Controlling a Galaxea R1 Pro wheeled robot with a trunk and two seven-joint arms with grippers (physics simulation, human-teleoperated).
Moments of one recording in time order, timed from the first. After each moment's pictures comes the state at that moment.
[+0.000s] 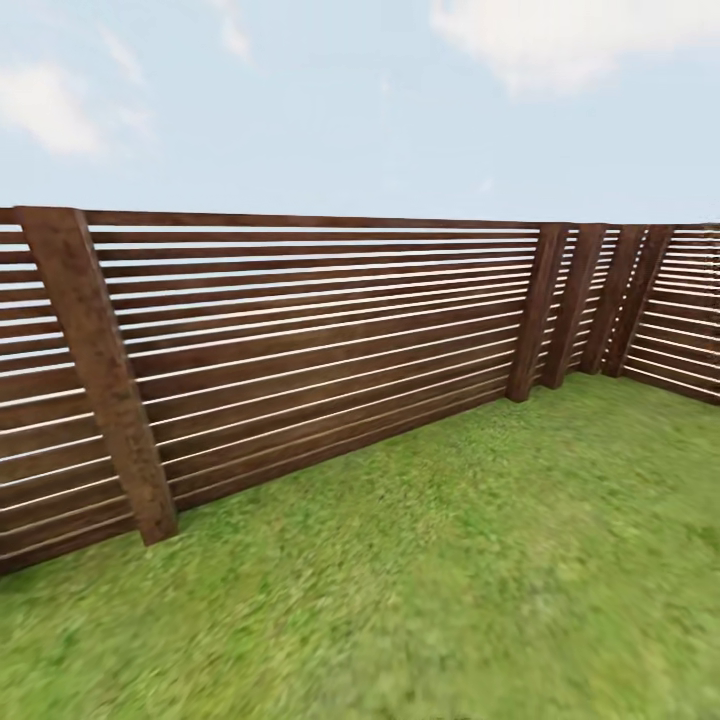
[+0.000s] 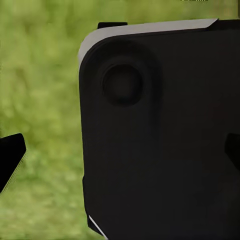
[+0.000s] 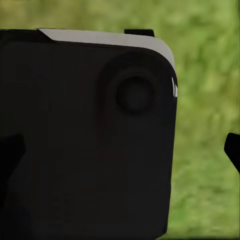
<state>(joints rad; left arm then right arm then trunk) -0.01 0.01 0.00 -0.02 -0.01 -0.06 0.00 -0.03 0.00 0.00 -0.03 0.01 -0.04 0.00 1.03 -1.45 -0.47</state>
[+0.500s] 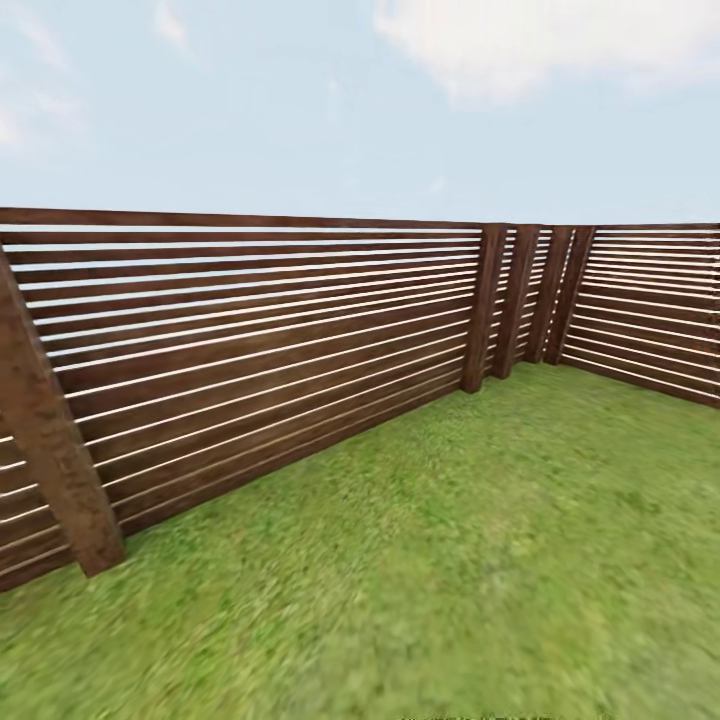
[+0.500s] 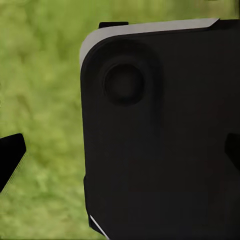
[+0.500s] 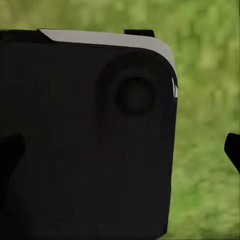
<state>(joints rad) -0.01 0.01 0.00 -0.02 -0.01 -0.06 0.00 -0.03 0.00 0.00 -0.03 0.01 -0.04 0.00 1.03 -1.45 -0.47</state>
